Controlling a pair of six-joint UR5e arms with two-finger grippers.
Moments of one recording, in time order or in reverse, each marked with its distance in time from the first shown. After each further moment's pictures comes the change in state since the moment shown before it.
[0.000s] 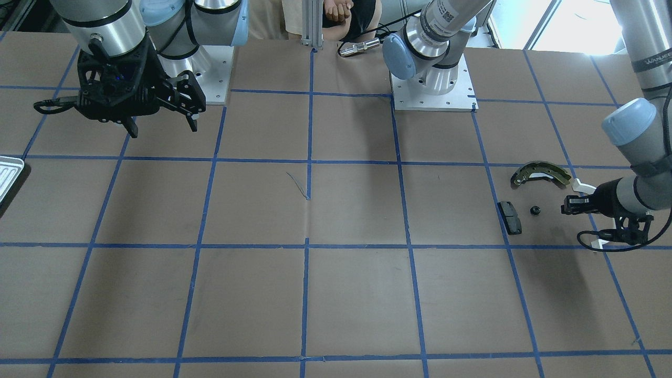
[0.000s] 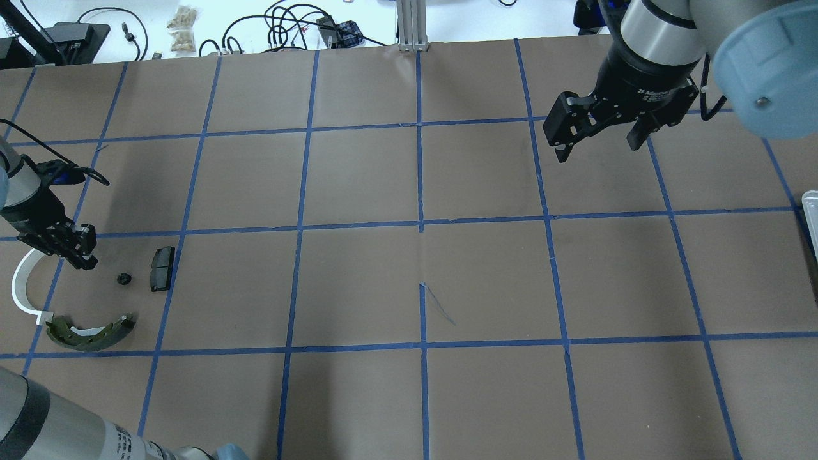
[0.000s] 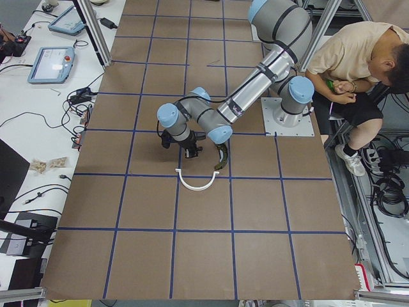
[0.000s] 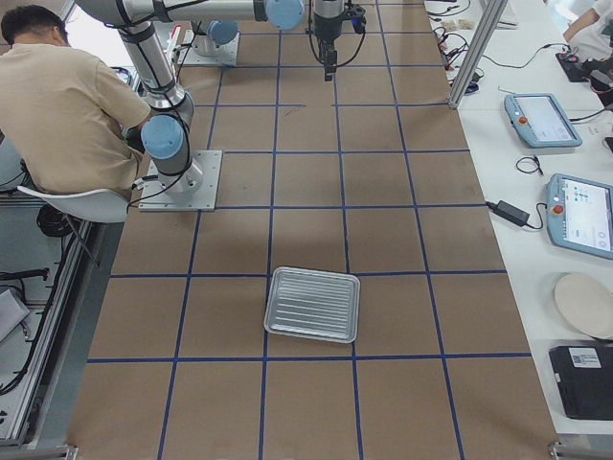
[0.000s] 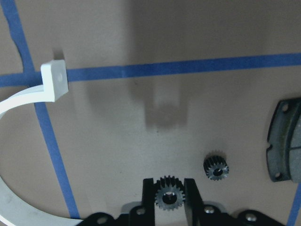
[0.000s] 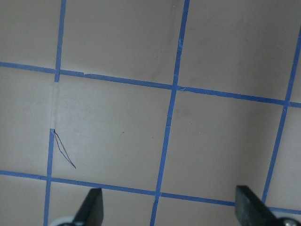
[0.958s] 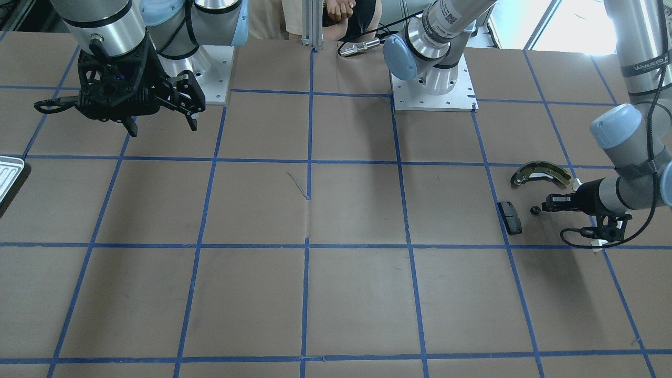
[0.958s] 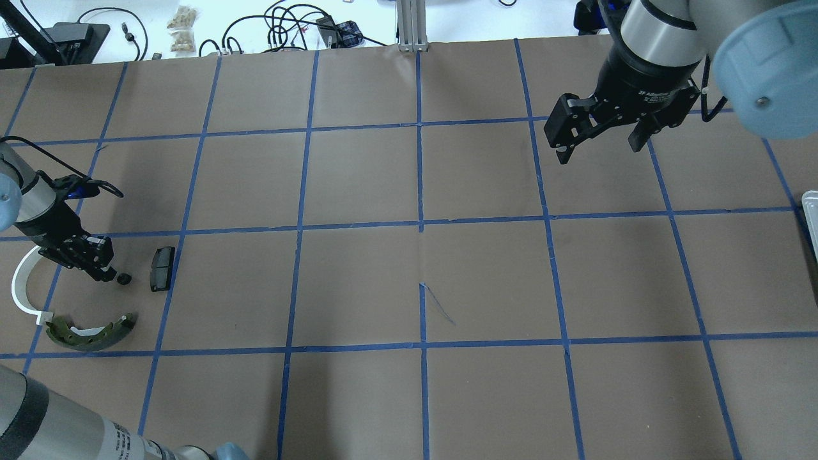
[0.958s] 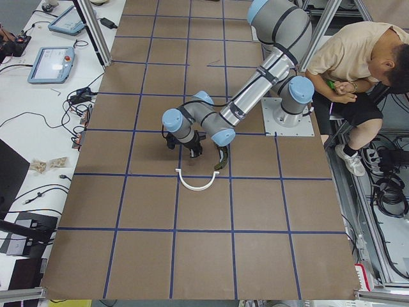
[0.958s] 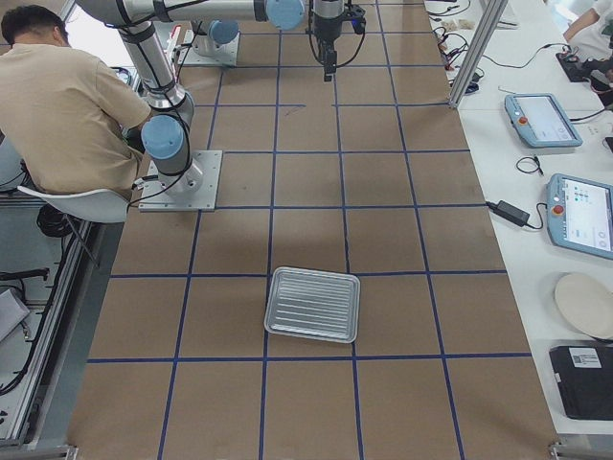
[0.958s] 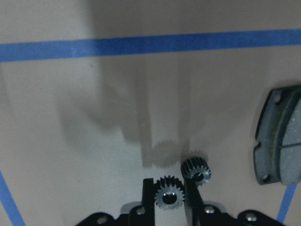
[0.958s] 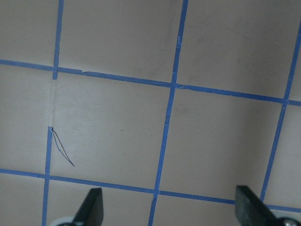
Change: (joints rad) left arm 0.004 -0.010 -0.046 0.003 -0.051 -0.002; right arm 0.000 0.000 0.000 0.008 -0.006 -0.002
